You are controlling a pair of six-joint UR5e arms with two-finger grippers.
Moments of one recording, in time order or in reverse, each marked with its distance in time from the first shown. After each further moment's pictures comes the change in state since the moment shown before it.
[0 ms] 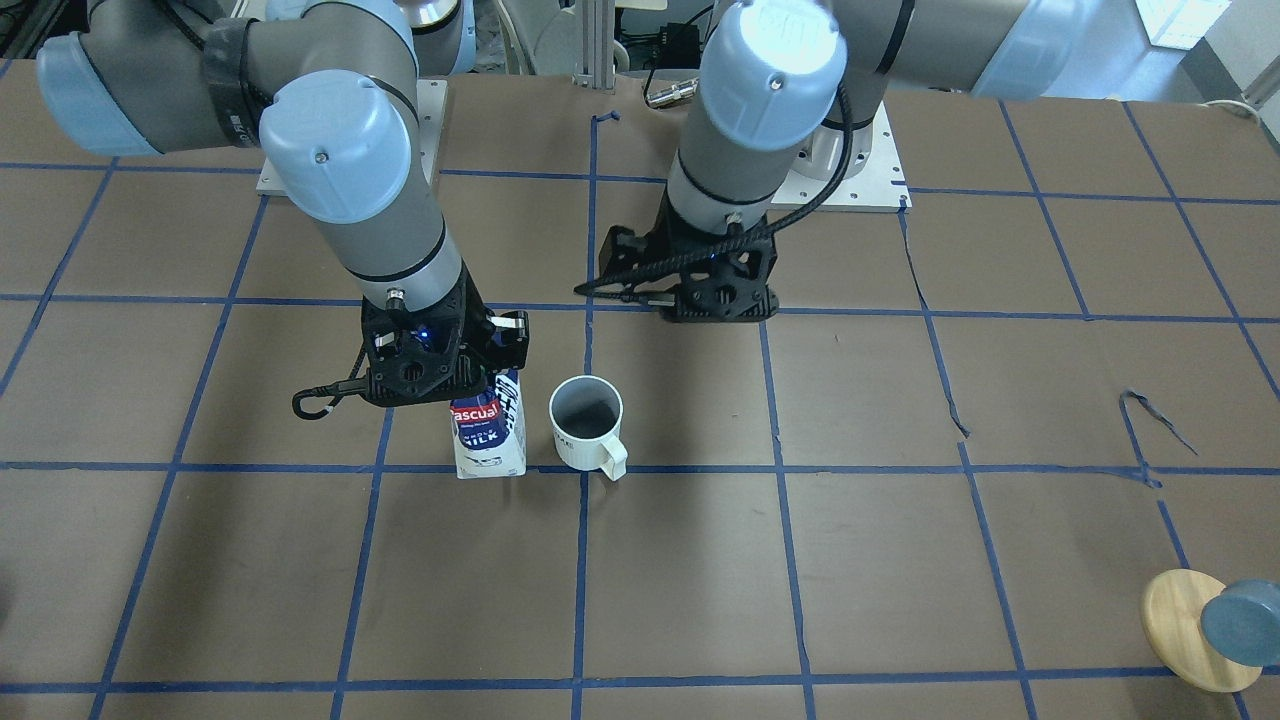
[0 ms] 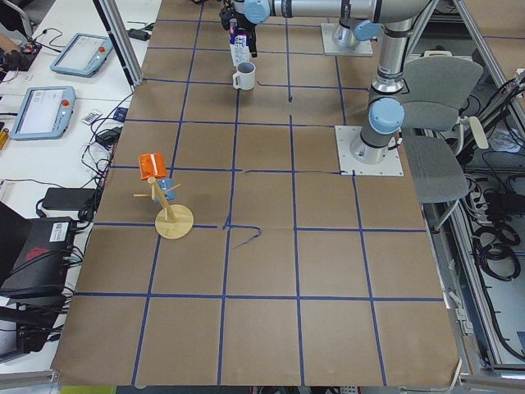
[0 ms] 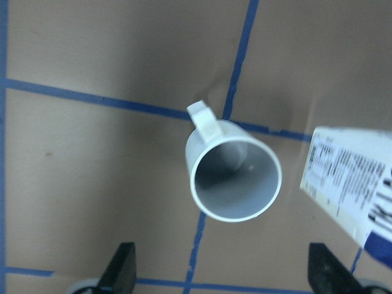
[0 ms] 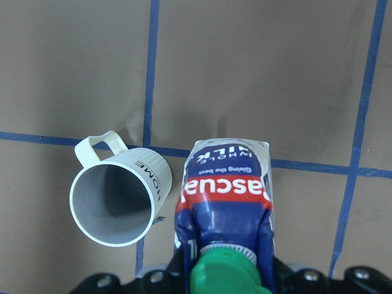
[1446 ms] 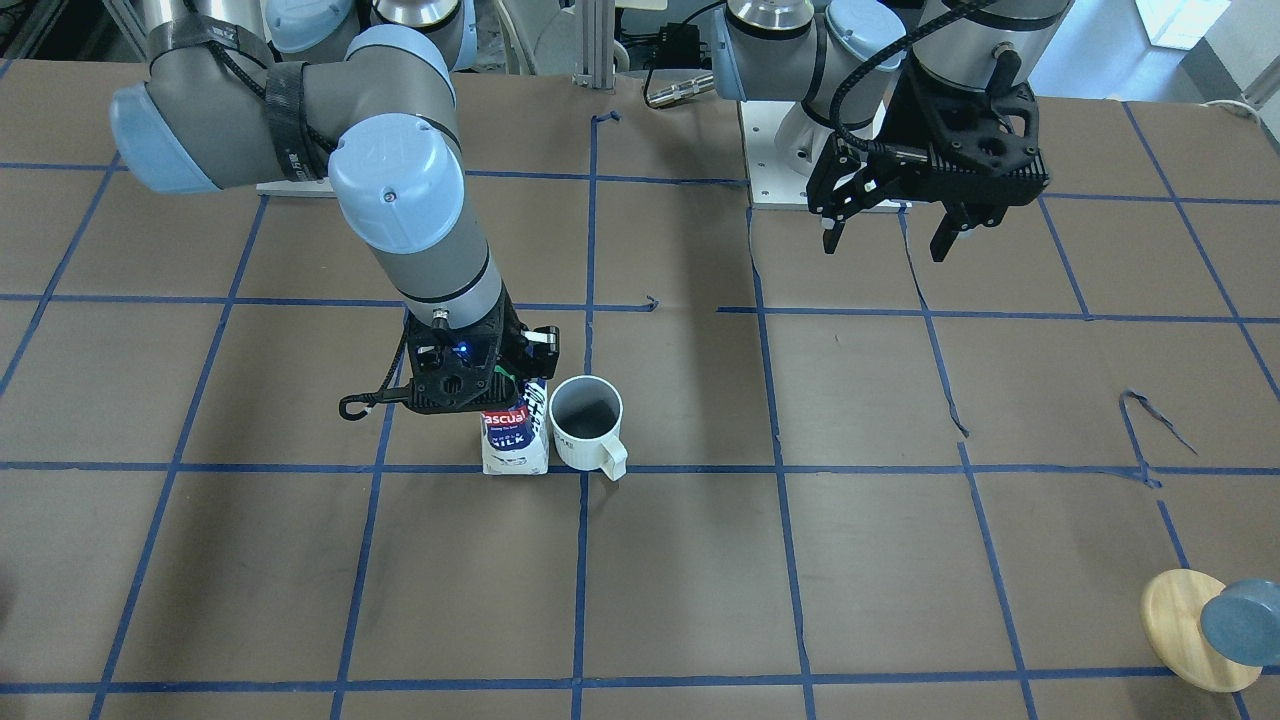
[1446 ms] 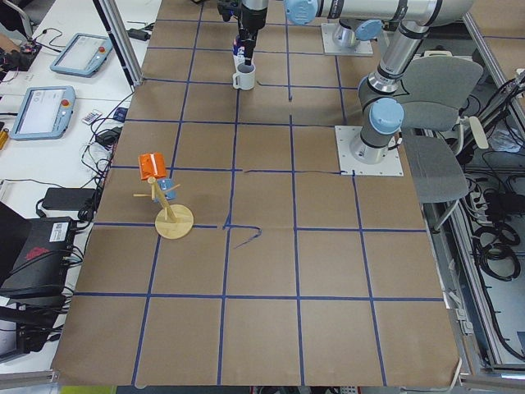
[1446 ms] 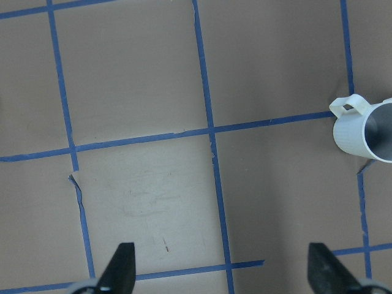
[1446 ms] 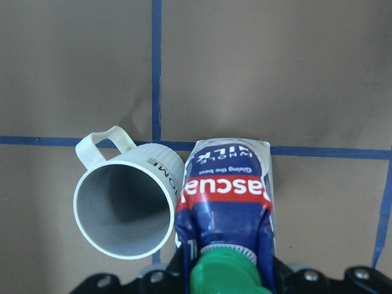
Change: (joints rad) left arm 0.238 0.210 -0.080 0.128 0.120 0.290; right arm 0.039 0.026 0.055 -0.064 0.006 0.098
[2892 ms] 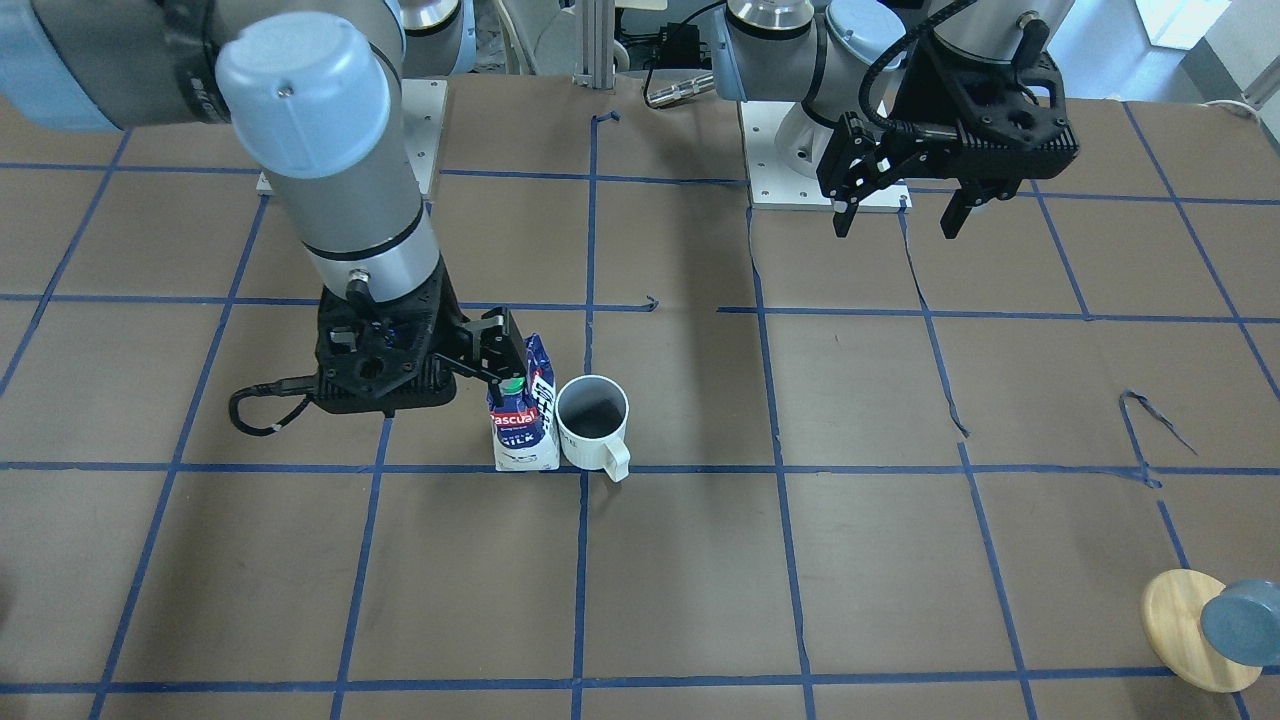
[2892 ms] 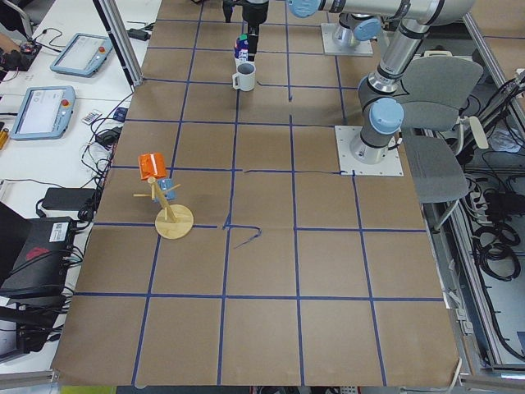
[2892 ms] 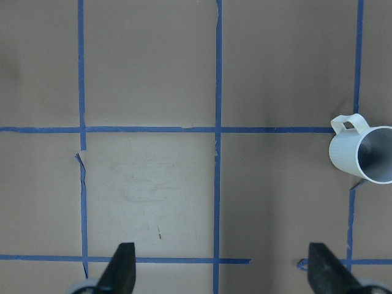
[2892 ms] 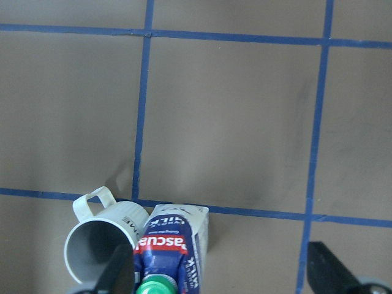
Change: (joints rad) left arm 0.007 0.011 0.032 -0.056 0.003 -0.045; right arm -0.074 -0.018 -0.217 0.103 -0.083 -0.131
